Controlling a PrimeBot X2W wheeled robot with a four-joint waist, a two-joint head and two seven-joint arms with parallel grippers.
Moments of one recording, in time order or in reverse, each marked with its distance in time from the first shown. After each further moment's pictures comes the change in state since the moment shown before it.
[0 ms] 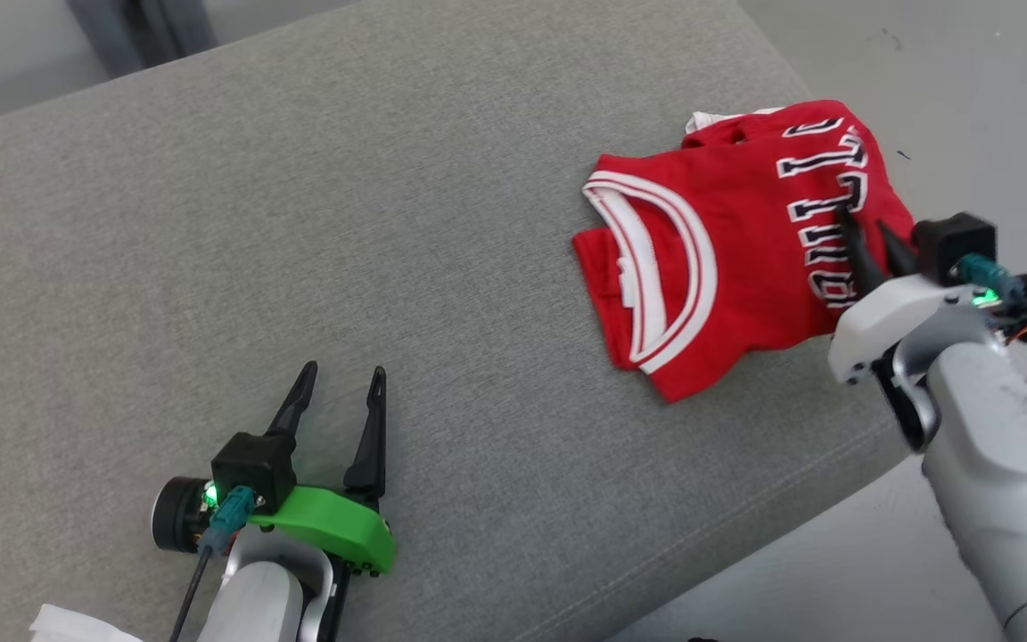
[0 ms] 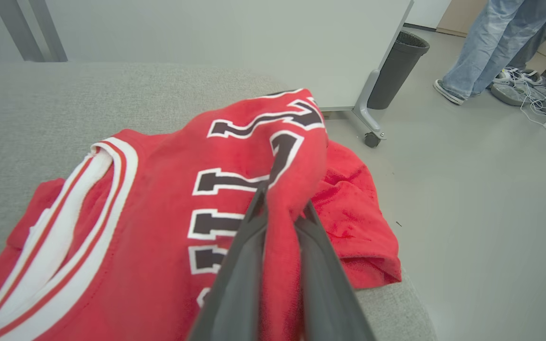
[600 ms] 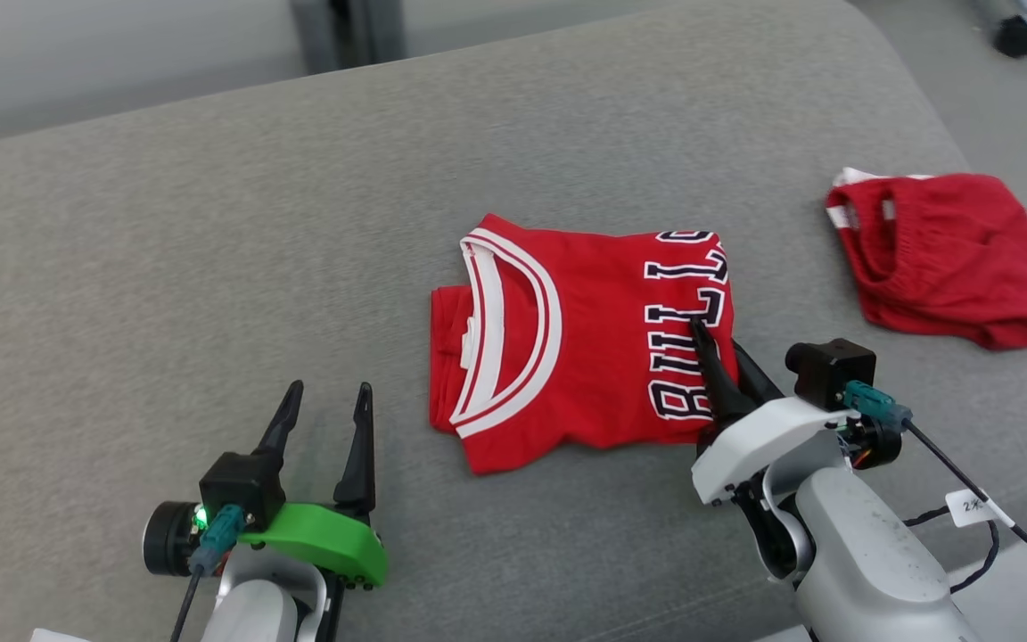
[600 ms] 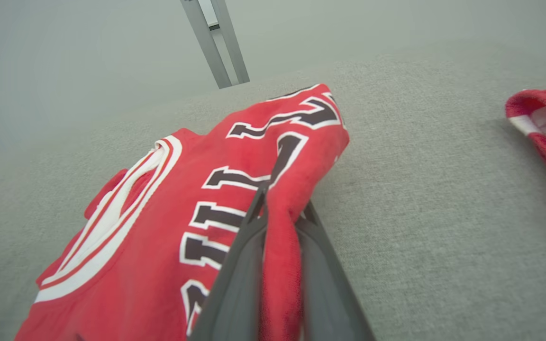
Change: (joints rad) left arm 0.041 0.001 0.017 -0.016 -0.008 0.027 0.000; right arm 0.230 0.174 0.103 -0.187 0.210 0.000 -0.014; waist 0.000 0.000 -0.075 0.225
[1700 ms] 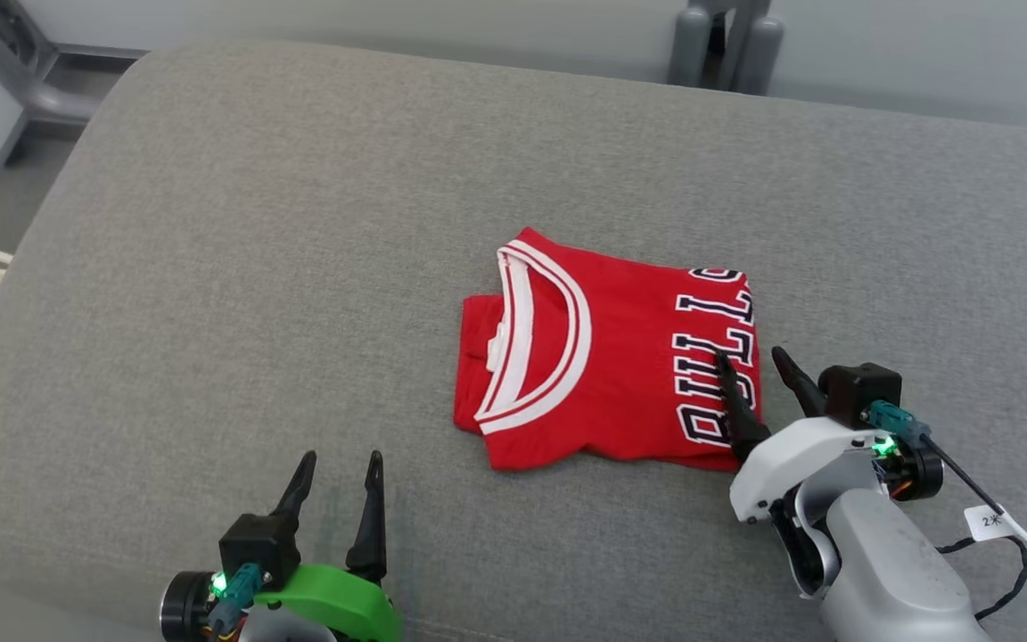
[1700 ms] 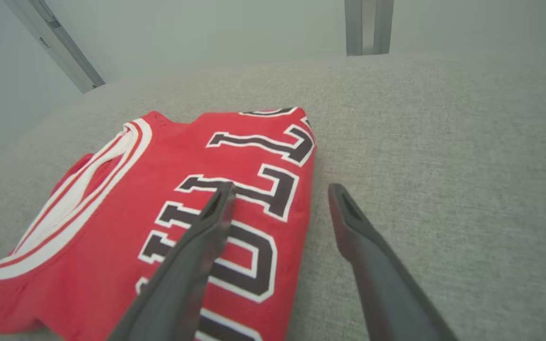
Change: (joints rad) left arm 0.097 0.001 -0.036 0.013 -0.034 0.037 0.000; right arm 0.015 0.004 -0.118 0.102 -0.096 -0.001 0.001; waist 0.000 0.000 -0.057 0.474
